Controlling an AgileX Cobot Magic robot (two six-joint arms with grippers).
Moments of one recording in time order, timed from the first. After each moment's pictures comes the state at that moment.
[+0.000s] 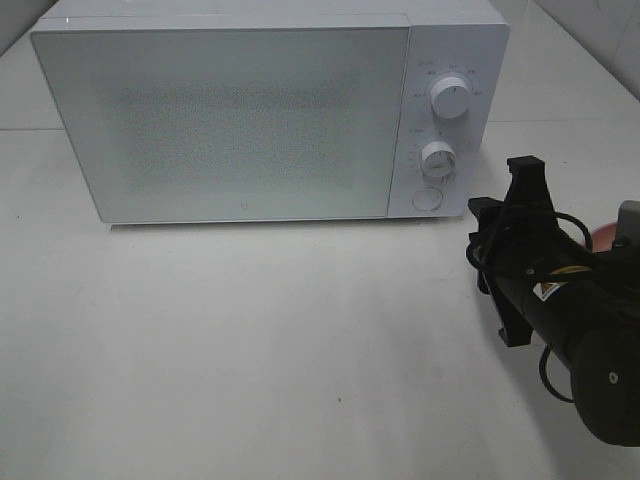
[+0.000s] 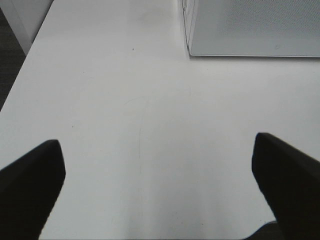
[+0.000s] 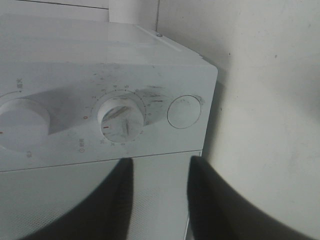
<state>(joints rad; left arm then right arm) 0.04 0.00 -0.52 -0.06 1.09 0.02 0.69 1.81 -0.34 0.66 -1.20 1.35</state>
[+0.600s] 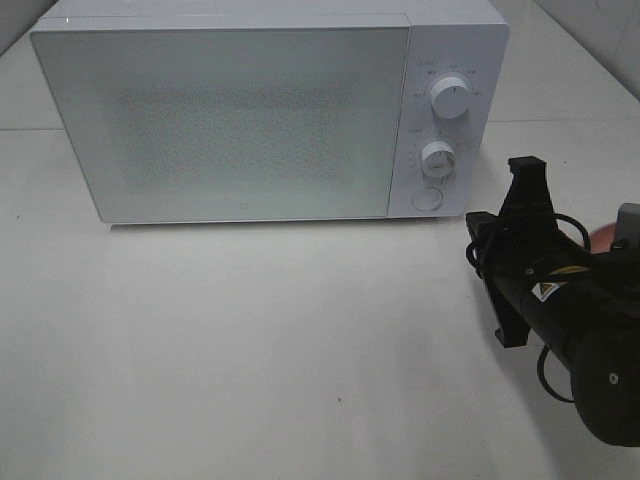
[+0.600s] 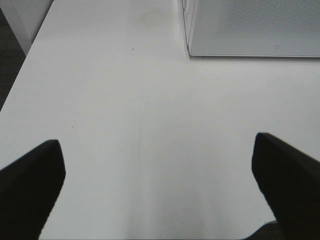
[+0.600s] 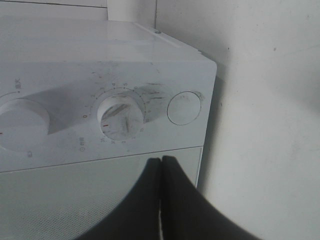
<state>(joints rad) 0.04 0.00 -0.52 -0.06 1.09 0.02 0.69 1.81 -0.34 0.65 -1.20 1.37</state>
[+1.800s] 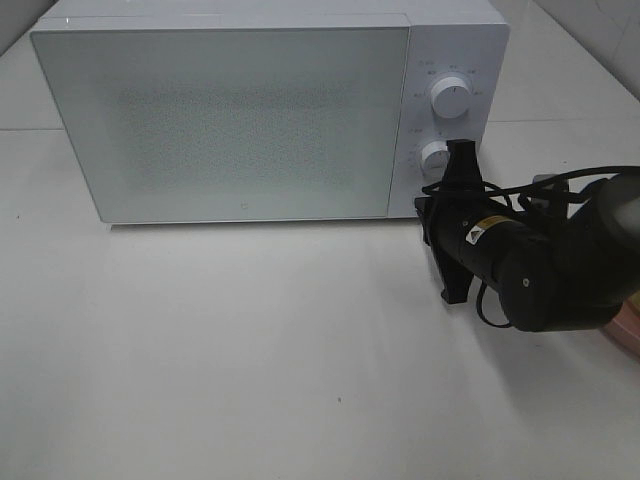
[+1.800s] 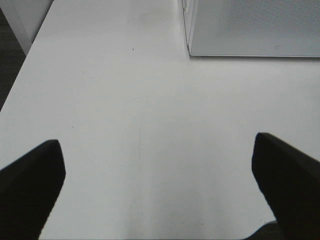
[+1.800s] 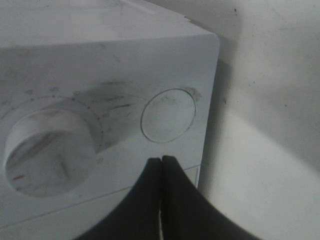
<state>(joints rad) 0.04 0.00 -0.52 -0.06 1.09 0.02 0.49 2.03 -0.65 0.36 -0.98 1.47</state>
